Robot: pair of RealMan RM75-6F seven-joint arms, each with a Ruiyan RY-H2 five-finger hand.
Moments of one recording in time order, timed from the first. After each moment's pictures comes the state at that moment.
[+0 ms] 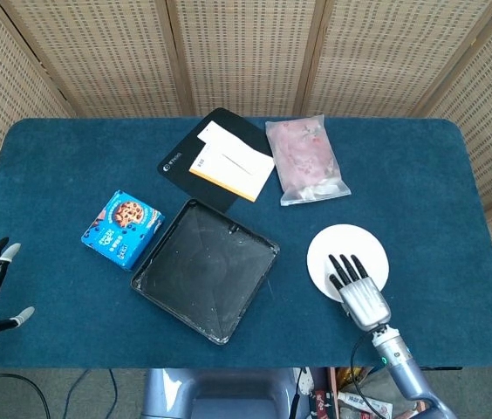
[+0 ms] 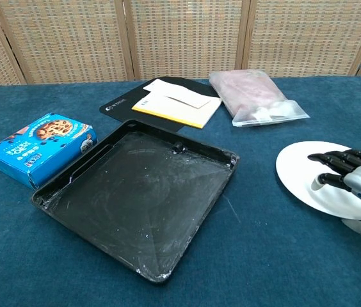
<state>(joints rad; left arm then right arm) -0.08 -1.08 -0.01 -1.66 1.55 1.51 0.07 0.32 -1.70 0.01 -1.06 -1.62 1.27 -0.35</state>
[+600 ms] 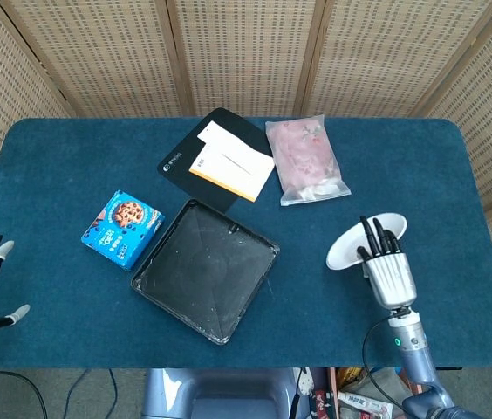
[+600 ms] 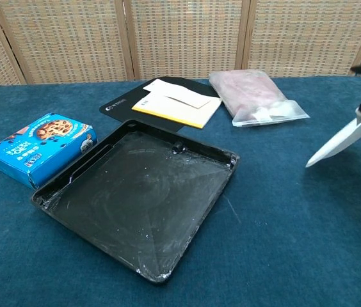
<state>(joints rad) -0.08 -1.06 -0.02 -1.65 1.53 1.49 0.03 0.33 -1.70 0.15 -1.00 -1.63 1.55 -0.27</state>
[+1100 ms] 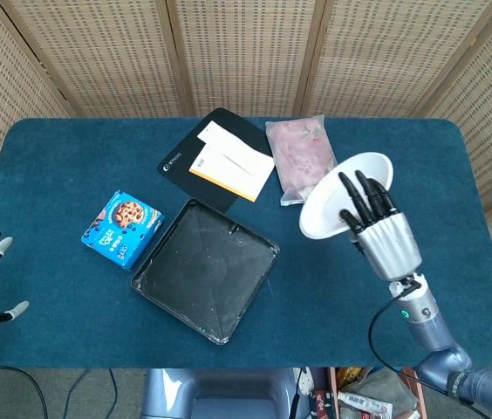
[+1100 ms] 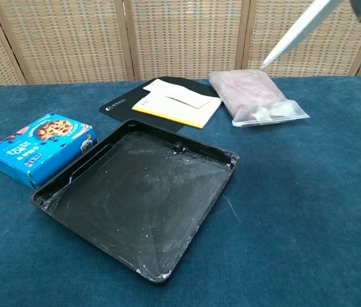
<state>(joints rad) -0.10 -1.07 -0.04 -1.64 1.48 1.45 0.02 0.55 -1.42 0.26 -1.33 -1.79 1.56 -0.28</state>
